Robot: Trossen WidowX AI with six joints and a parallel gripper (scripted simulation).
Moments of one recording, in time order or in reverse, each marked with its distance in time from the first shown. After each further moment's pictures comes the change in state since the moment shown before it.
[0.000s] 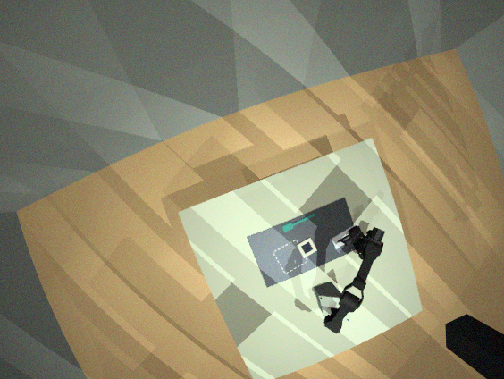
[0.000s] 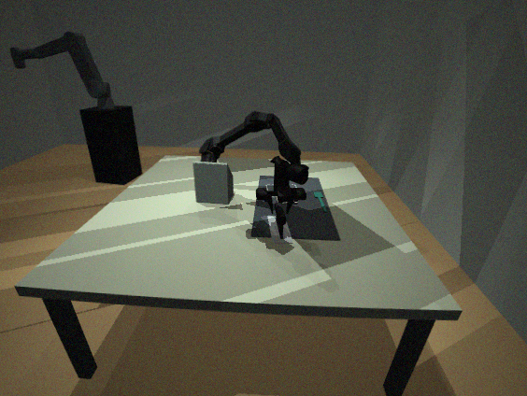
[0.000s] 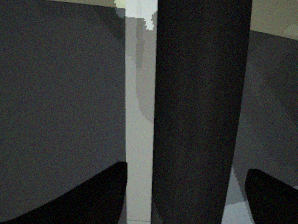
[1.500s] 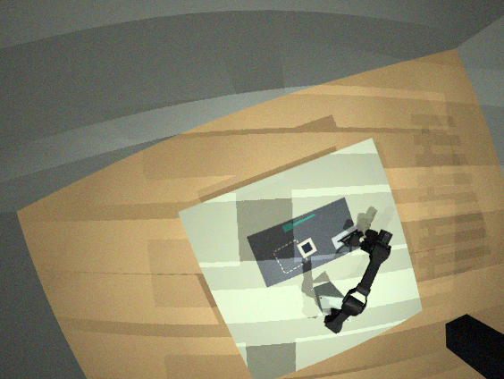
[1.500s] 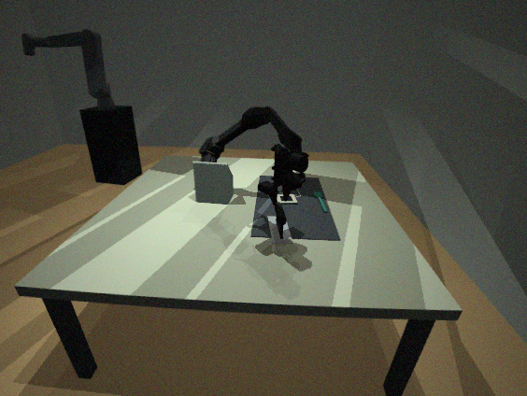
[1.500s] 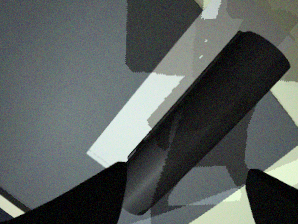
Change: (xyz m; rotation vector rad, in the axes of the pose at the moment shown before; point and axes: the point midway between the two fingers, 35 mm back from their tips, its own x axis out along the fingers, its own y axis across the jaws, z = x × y) arm -0.045 -0.001 0.001 -0.658 0.000 0.005
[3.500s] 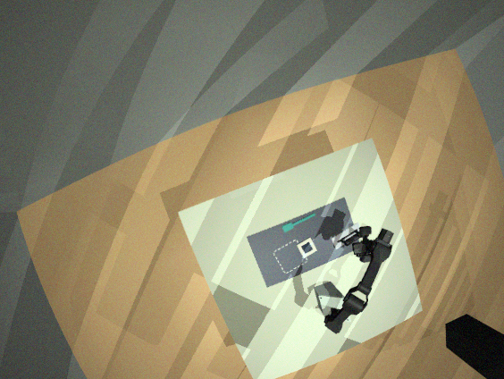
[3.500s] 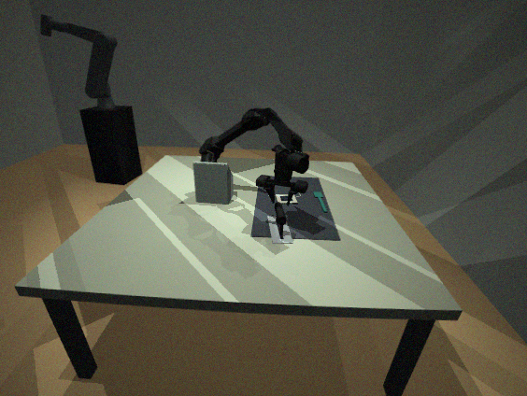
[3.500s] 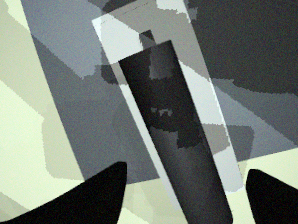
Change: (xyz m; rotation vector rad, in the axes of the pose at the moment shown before) arm 0.000 -0.003 0.006 -2.076 0.000 -0.001
